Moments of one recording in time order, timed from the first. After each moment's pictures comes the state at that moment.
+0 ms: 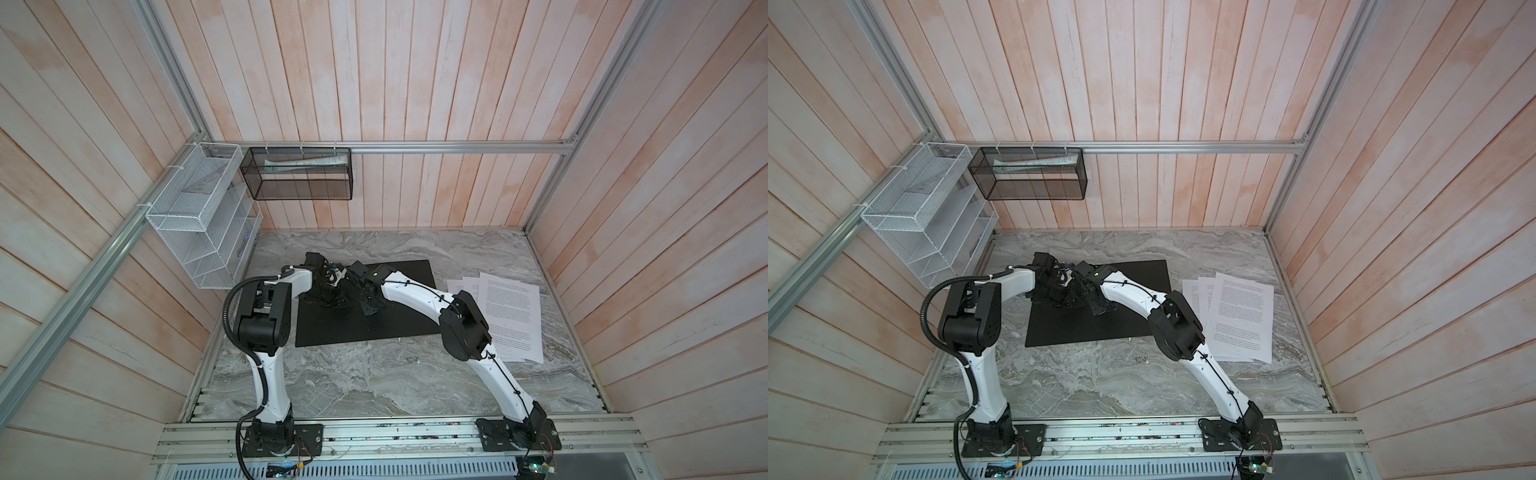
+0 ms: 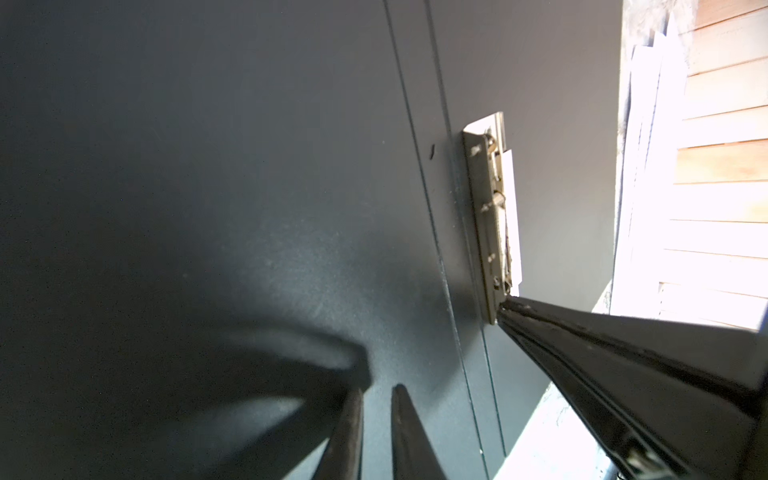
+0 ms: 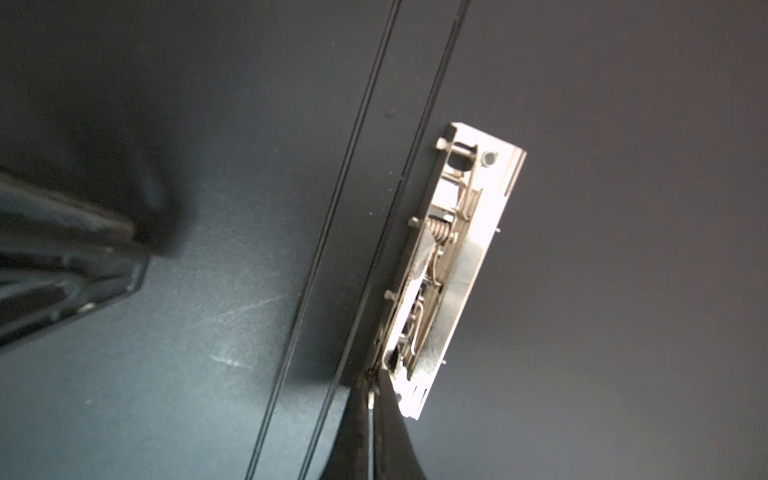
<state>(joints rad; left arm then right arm) -0.11 2.06 1.32 -0.59 0.68 0.02 0.89 2.47 2.16 -1.04 0.20 0.39</state>
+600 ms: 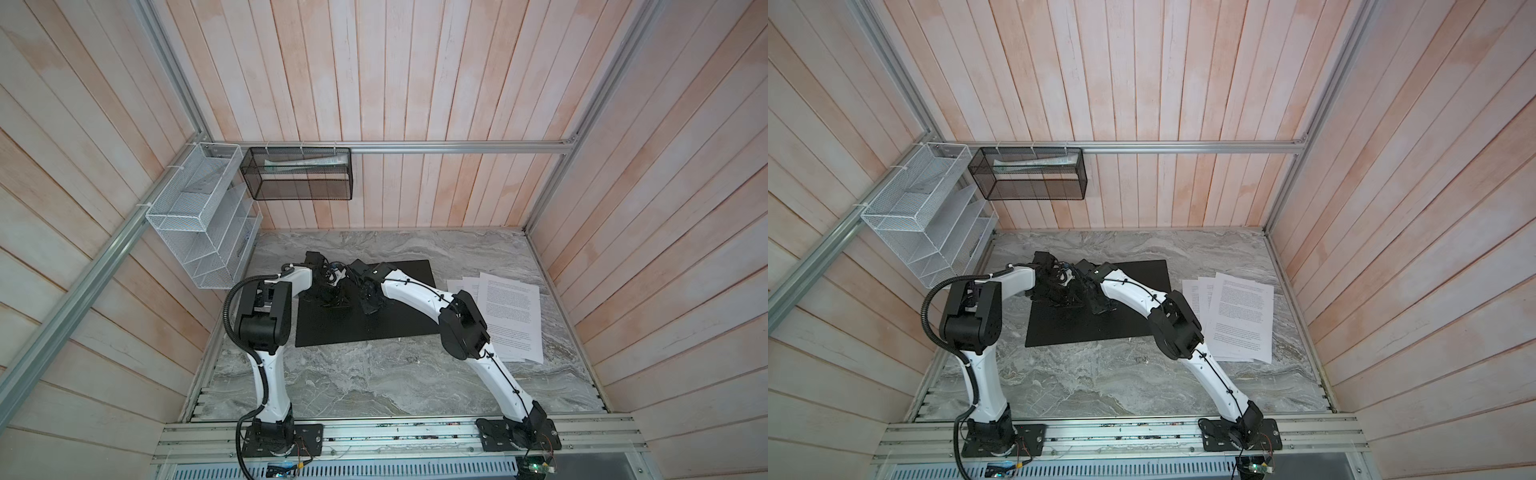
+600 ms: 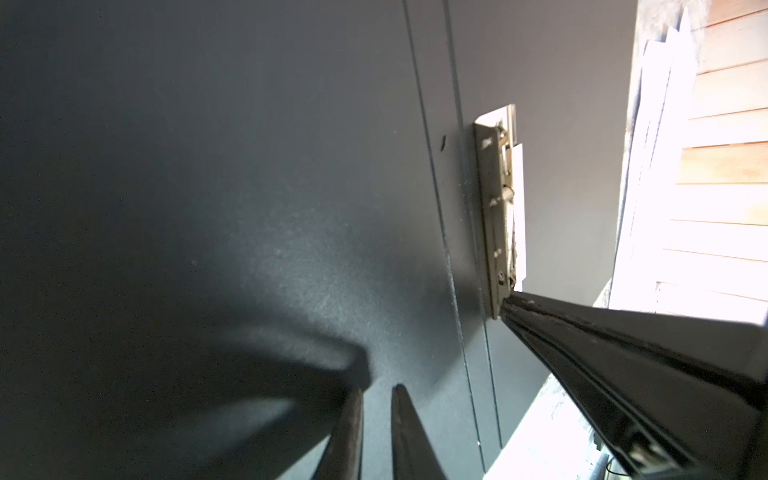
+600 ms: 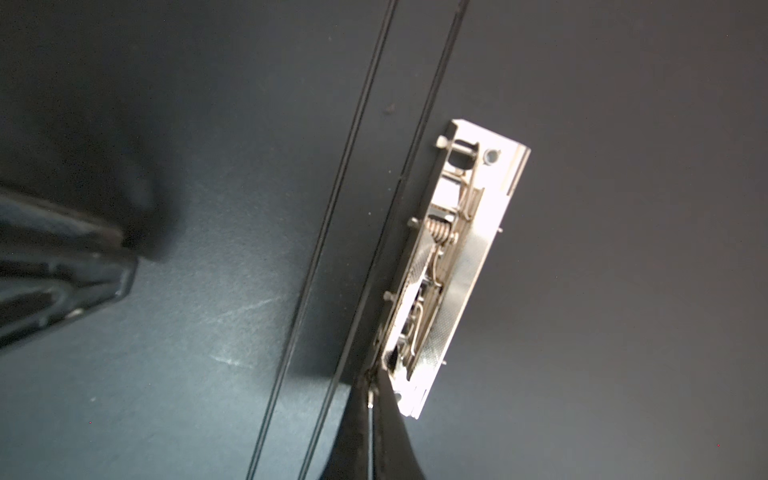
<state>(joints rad) -0.11 2.07 1.36 -0.65 0.67 0.02 0.88 2.49 2.21 -1.08 0.18 0.40</state>
